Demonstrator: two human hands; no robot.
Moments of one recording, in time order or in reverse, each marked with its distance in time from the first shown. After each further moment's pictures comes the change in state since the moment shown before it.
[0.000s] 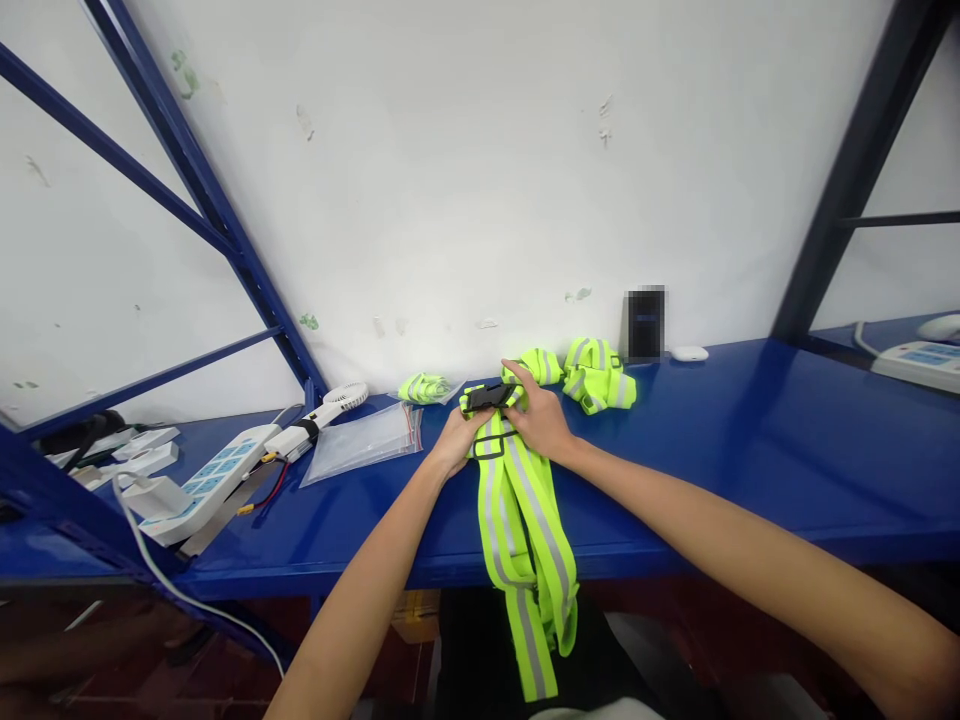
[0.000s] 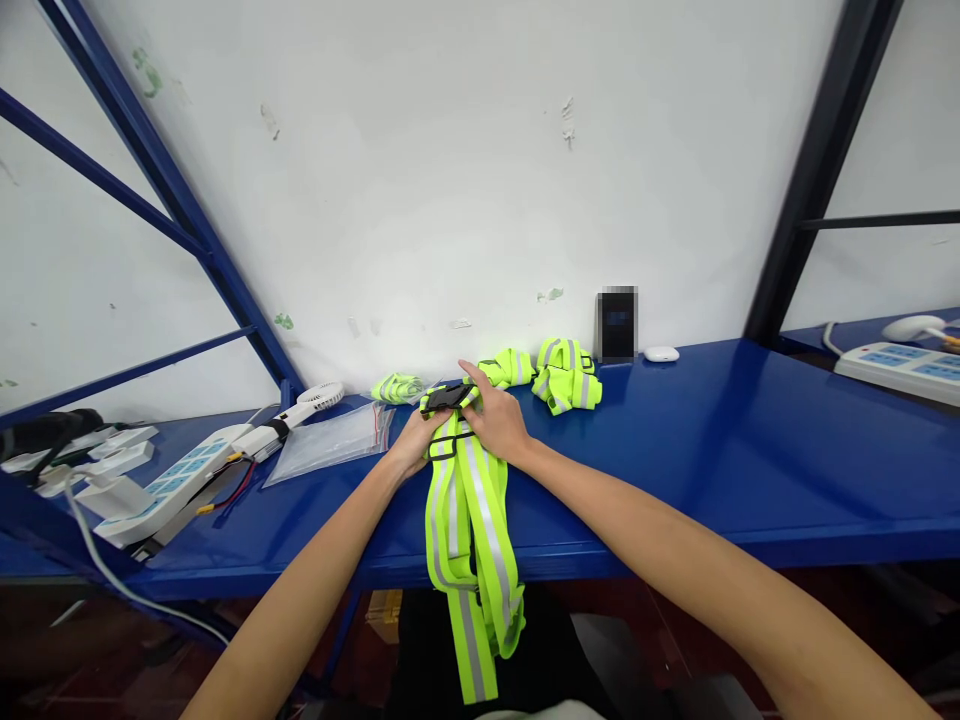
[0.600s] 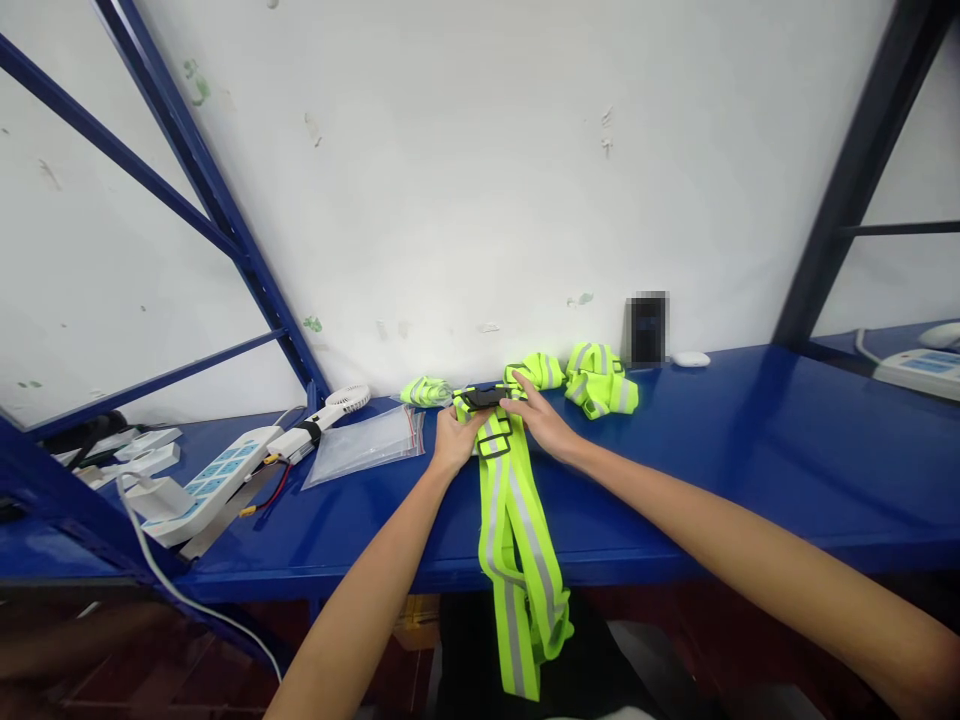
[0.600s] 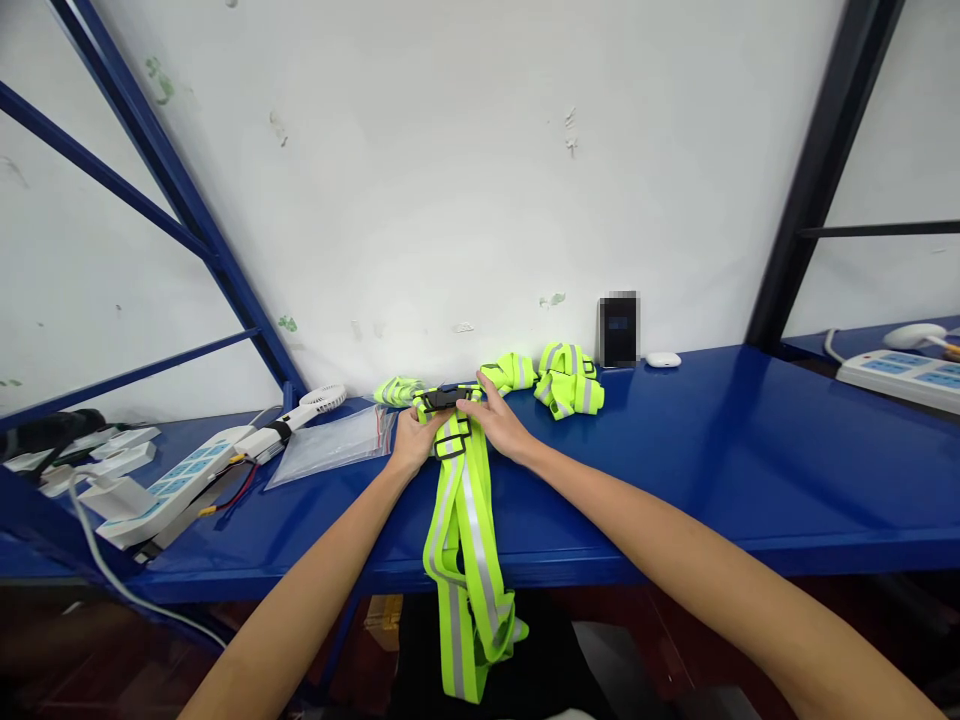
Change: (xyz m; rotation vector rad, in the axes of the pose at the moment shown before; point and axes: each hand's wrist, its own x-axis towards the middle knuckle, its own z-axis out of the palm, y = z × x) left_hand 0.007 -0.003 -0.013 0.322 0.249 0.264; right_hand 0.003 -0.002 0.001 0.689 -0.188 0.374
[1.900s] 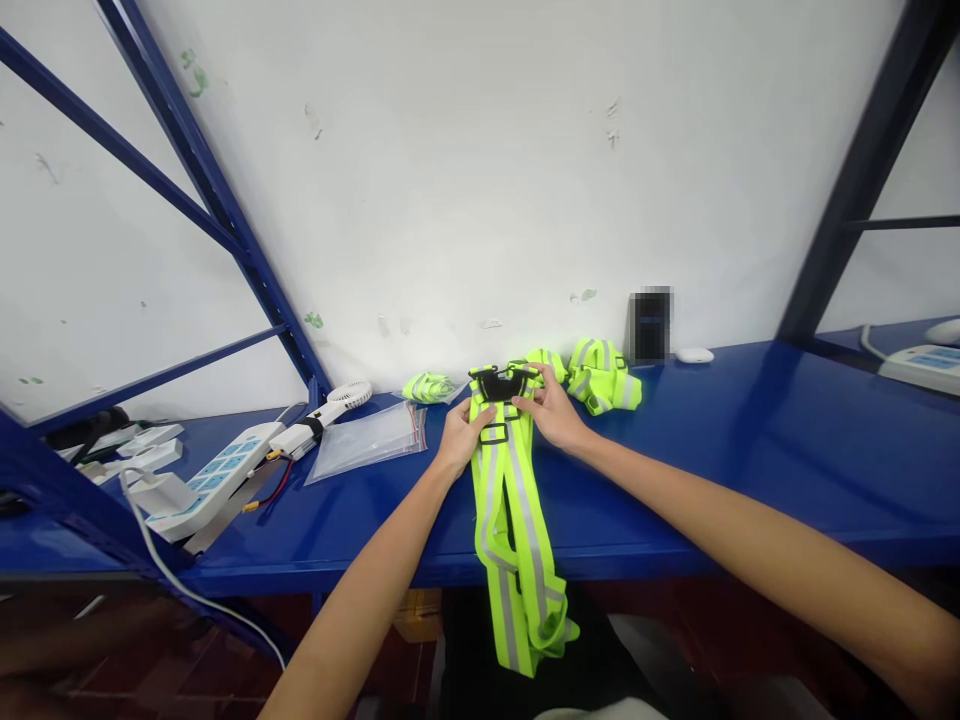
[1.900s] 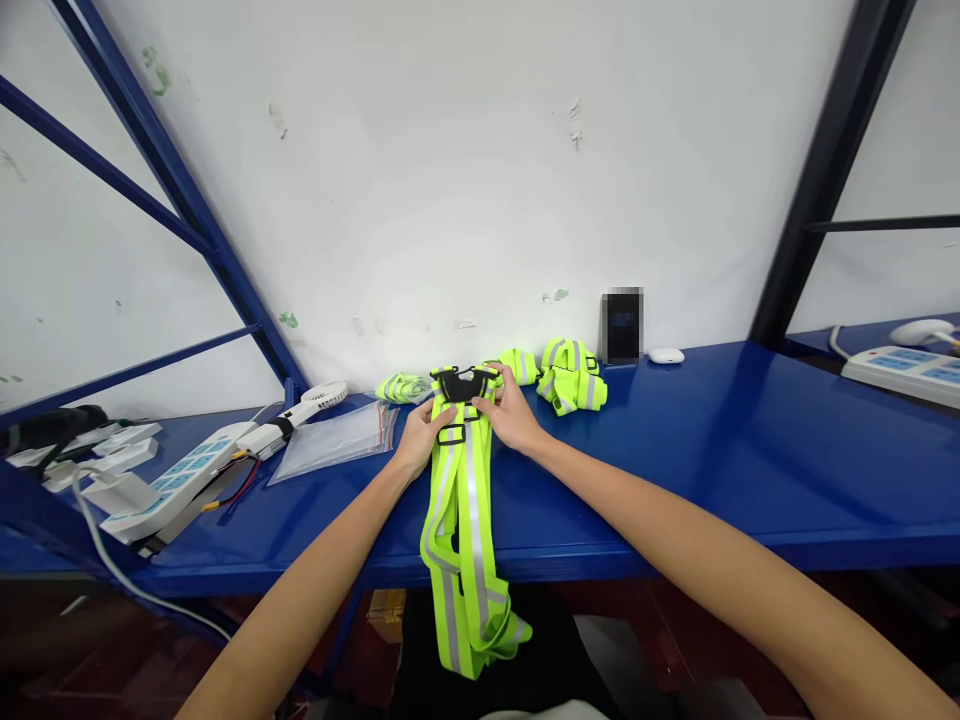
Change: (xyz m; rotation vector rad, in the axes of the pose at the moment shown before) left_hand -0.007 0.000 0.004 -0.188 -0.151 -0.149; right_hand -0.002 -0.005 -0.003 0.132 0.066 -0.056
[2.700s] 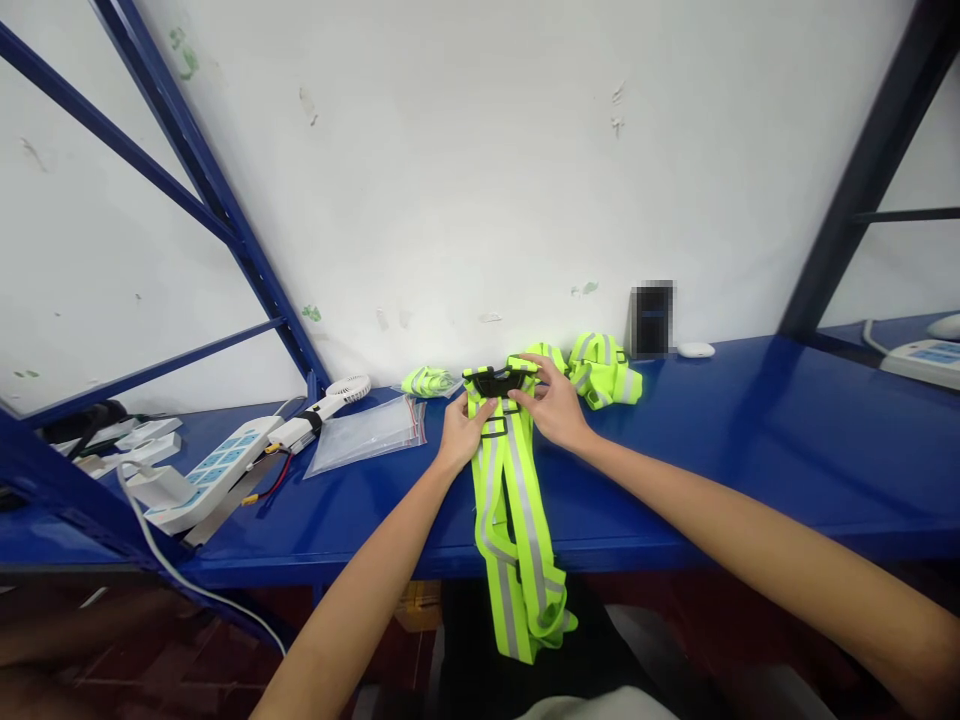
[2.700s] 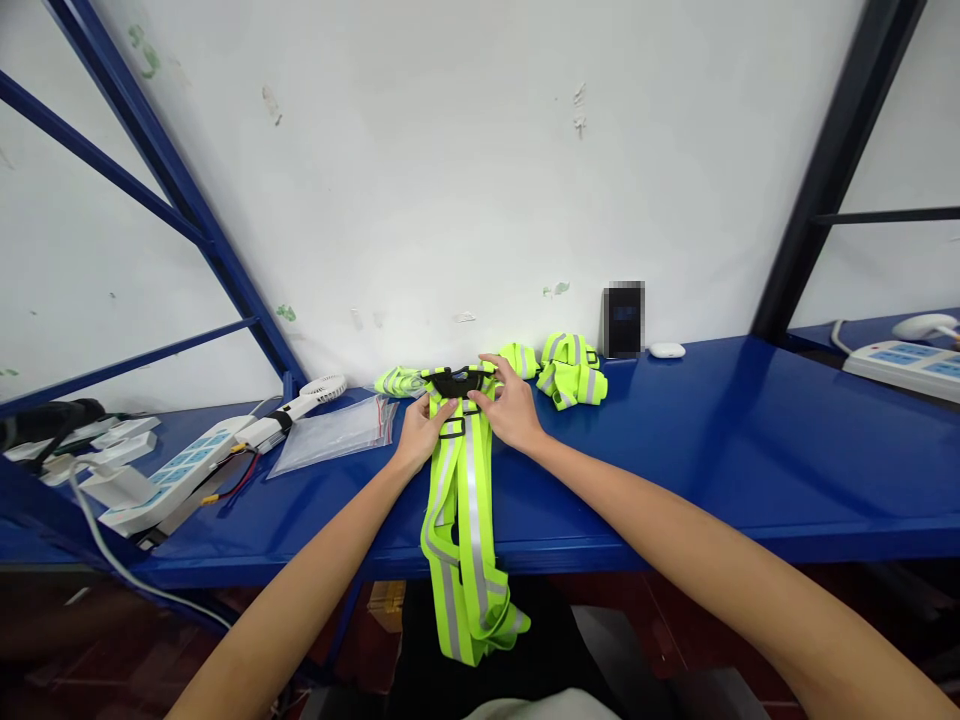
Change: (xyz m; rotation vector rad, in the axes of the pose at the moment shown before) left_hand 0.000 -0.005 0.000 0.187 0.055 0.170; right_hand 0.000 -0.001 -0.002 -0.502 0.181 -0.313
